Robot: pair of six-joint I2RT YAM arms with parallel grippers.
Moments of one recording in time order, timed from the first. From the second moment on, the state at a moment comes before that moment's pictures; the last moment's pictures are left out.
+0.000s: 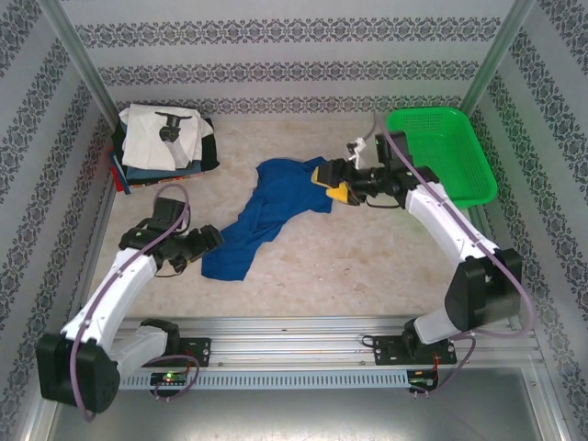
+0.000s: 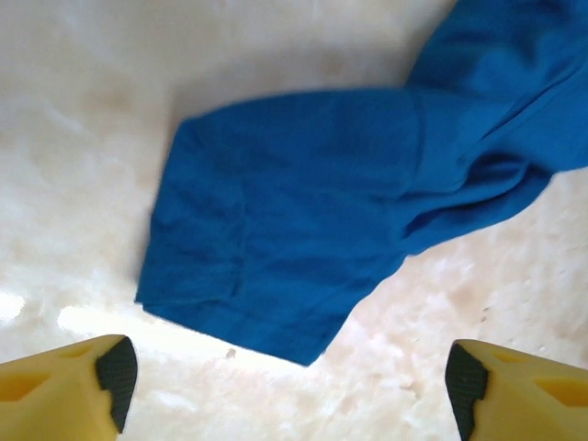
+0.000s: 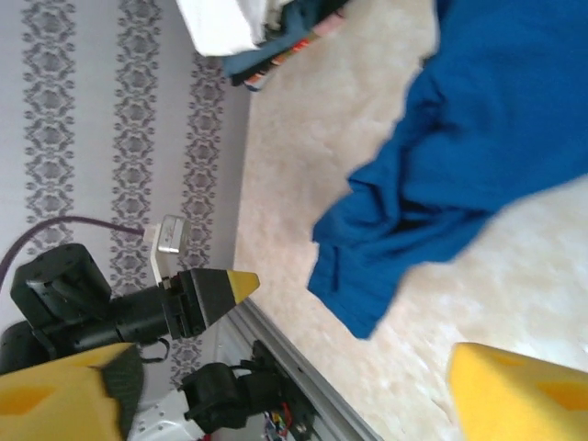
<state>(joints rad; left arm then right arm) -0.17 1.07 0.78 -0.86 0.20 -0.71 0.24 1.48 1.21 -0.53 -0.90 0.65</state>
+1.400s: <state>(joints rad) -0.41 1.66 0.97 -0.96 -0.09 -0.47 0.07 1.50 0.93 -0.45 -0.88 0.58</state>
